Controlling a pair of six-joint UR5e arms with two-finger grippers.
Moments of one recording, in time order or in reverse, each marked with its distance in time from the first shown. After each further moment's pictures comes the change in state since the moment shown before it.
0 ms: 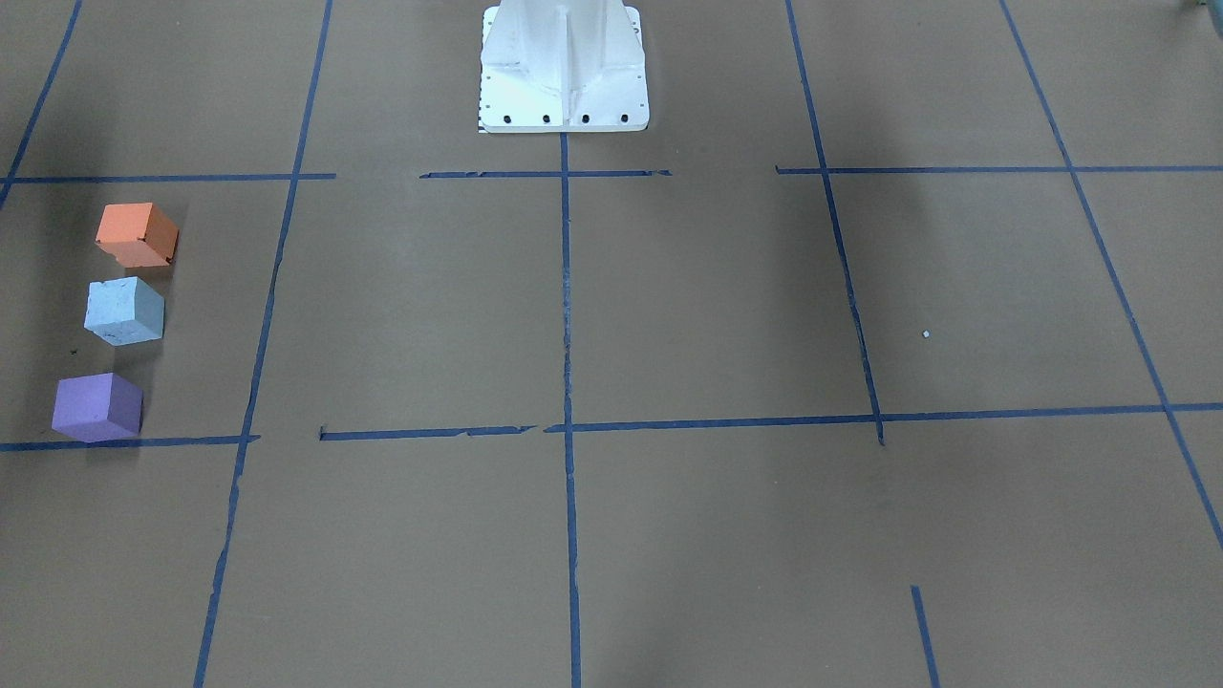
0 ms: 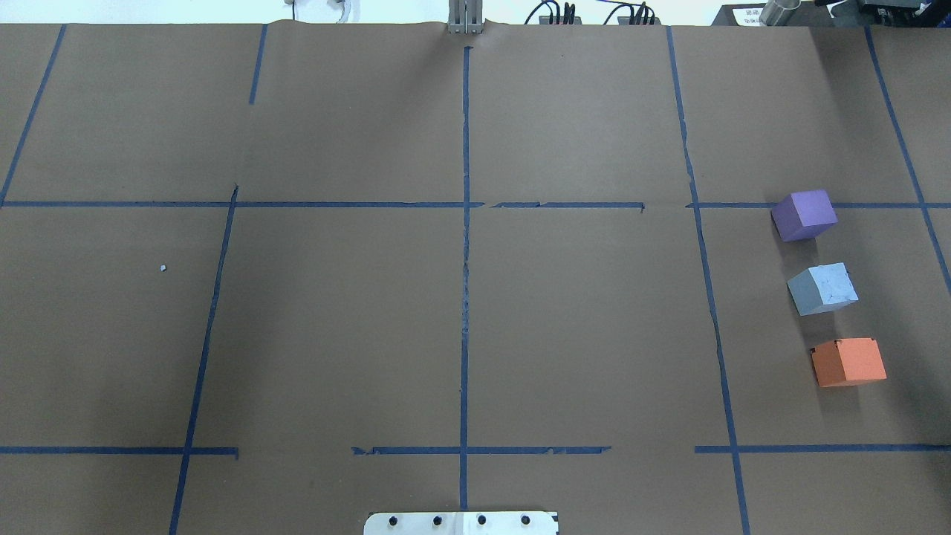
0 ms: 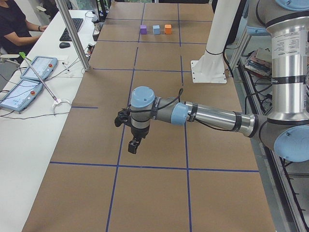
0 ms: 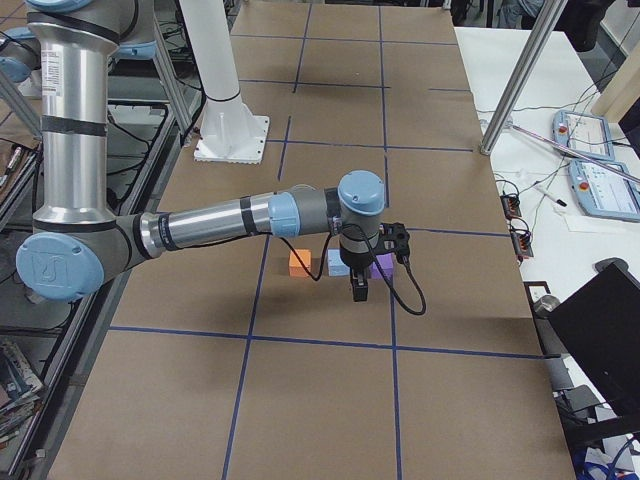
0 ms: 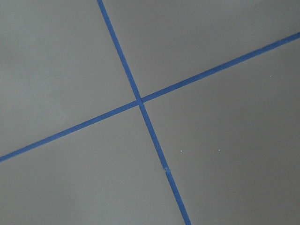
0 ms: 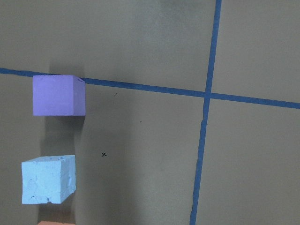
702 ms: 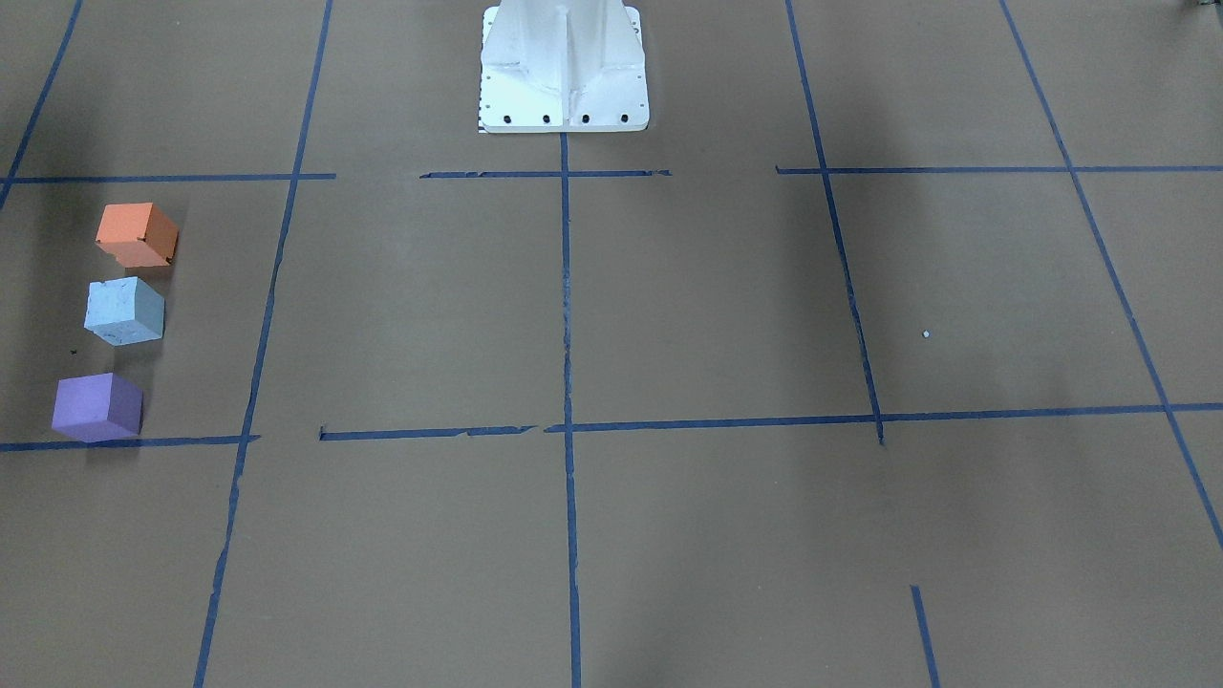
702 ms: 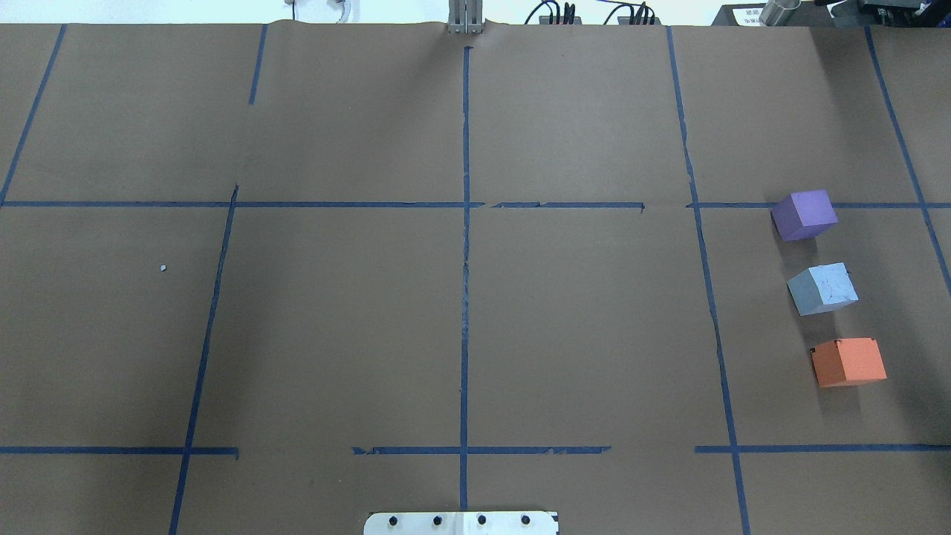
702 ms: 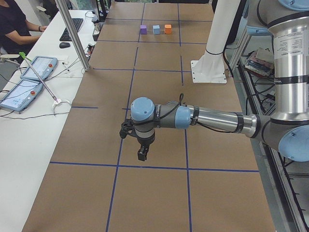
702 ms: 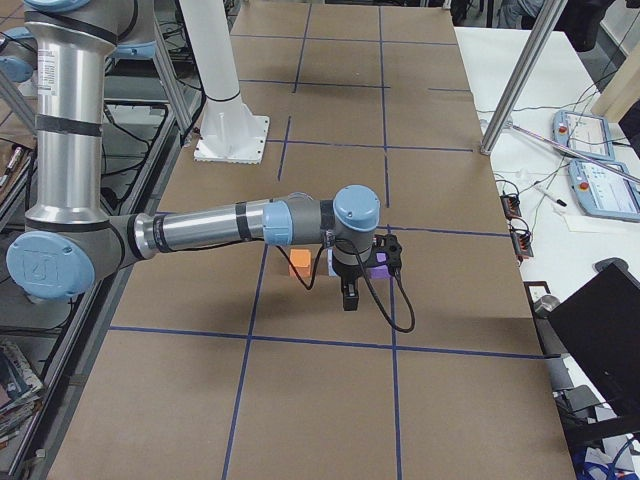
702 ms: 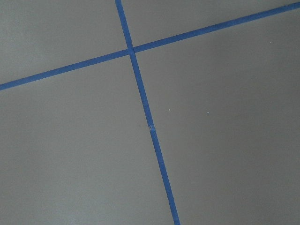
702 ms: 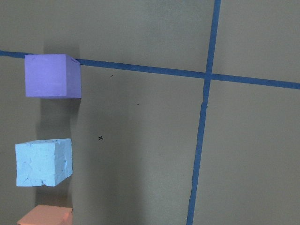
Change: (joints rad) left arm -0.020 0.018 0.019 0.098 -0.066 0.014; right arm 0.015 -0.029 -0.013 -0.005 0.027 -0.042
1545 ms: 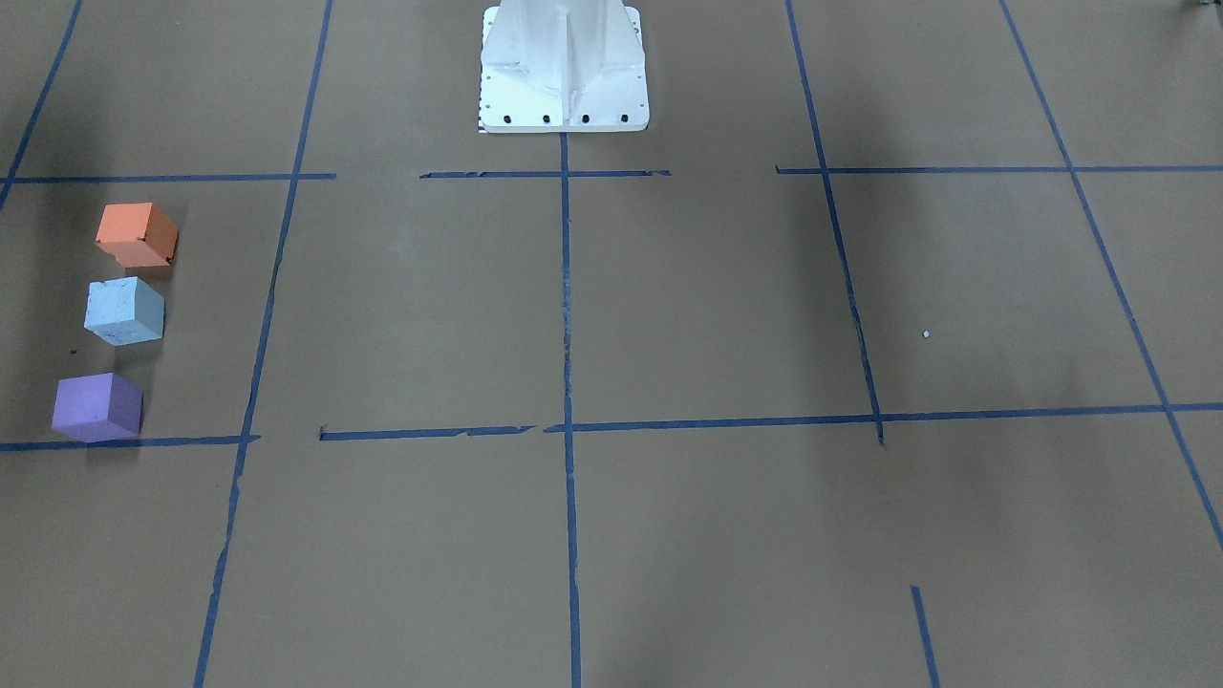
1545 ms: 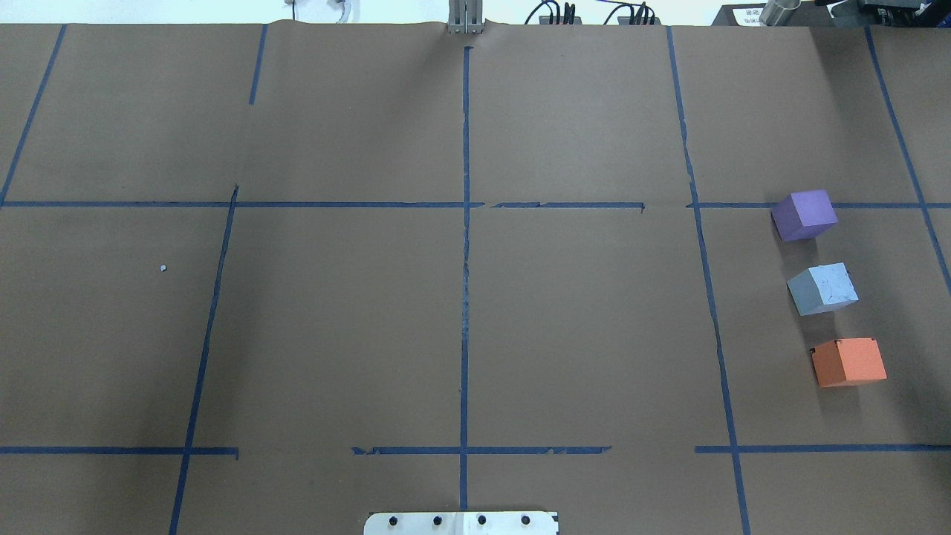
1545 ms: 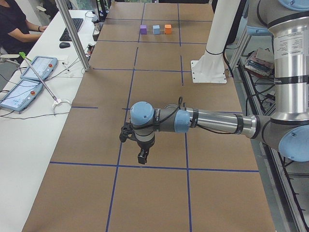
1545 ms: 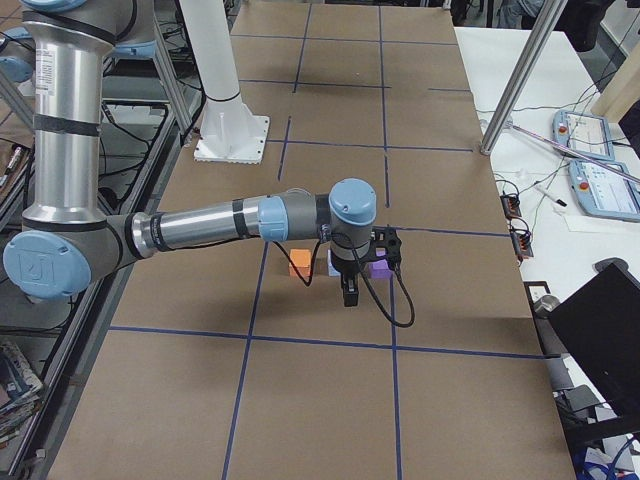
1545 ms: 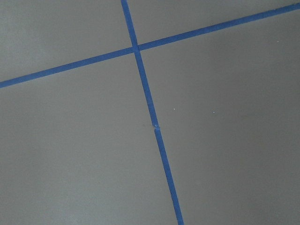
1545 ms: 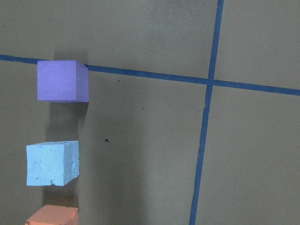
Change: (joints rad) left arm -0.001 0.000 0.053 -0.022 -0.001 -0.004; right arm 0.013 -0.007 0.031 -0.003 0.007 -0.003
